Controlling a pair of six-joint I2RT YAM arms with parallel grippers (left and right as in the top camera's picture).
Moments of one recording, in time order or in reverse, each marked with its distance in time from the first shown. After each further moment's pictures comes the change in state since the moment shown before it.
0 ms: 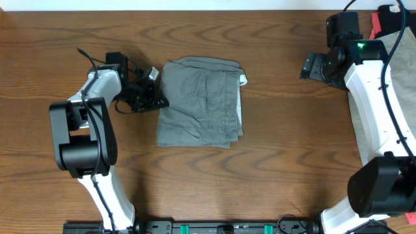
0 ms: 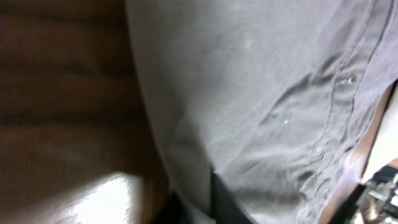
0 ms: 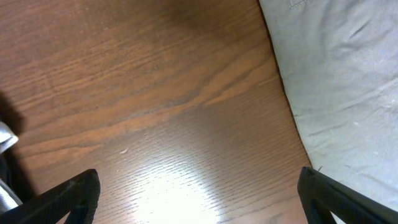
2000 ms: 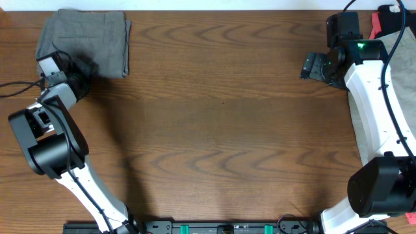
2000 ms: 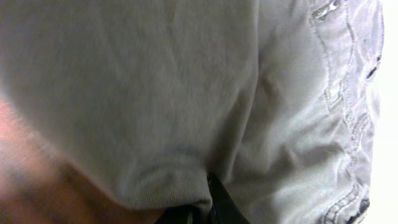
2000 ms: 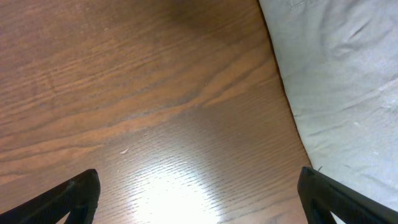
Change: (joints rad) left arm 0.358 0.114 -0.001 0.822 -0.404 -0.929; right arm 0.000 0.000 0.000 0.001 0.000 0.000
